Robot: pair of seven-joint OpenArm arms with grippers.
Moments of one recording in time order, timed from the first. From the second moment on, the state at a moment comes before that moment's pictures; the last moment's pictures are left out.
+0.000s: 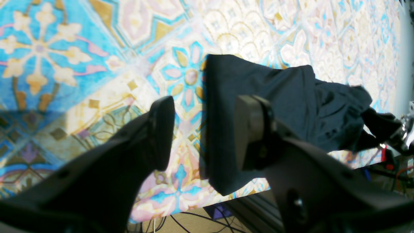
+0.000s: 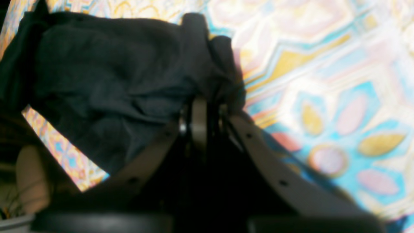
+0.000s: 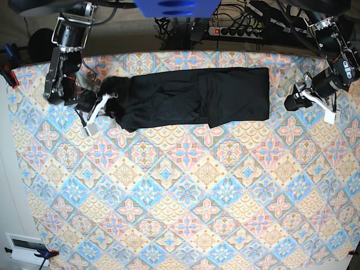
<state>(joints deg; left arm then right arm) 13.6 -19.9 -37.8 95.9 -60.1 -17.4 74.7 0.3 13.3 18.3 72.7 40.6 43.3 -59.5</state>
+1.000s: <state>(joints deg) 8.7 -12.6 -23.9 95.8 -50.2 -17.4 74.5 4.4 9.7 7.0 91.9 38.2 42.3 -59.9</state>
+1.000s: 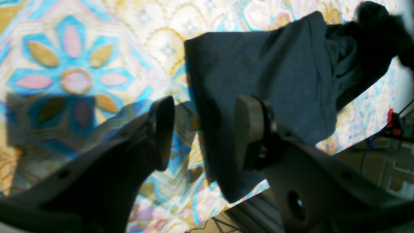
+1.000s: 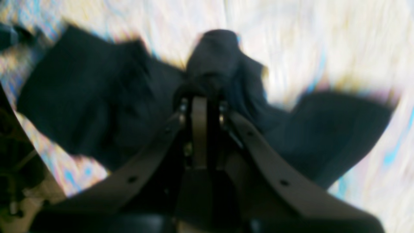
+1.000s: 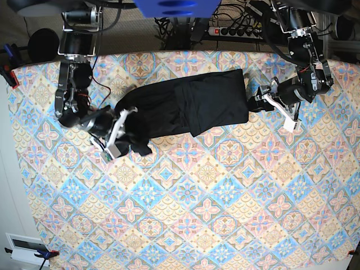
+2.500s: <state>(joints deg) 9.6 -12.7 -23.9 95.8 -48.7 -17.4 74.5 6.2 -6.5 -21.5 80.3 21.9 42.1 -42.5</state>
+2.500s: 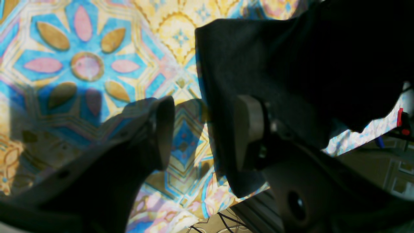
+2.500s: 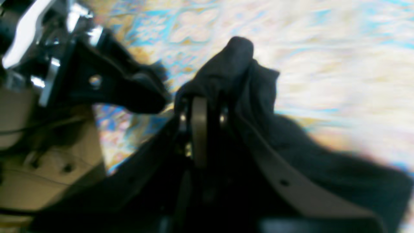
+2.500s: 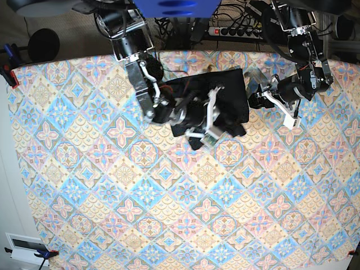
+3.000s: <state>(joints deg) 9.6 -12.6 -23.9 95.8 -48.8 -17.4 74.5 5.7 -4.2 -25.5 87.3 23.2 34.5 -36.5</state>
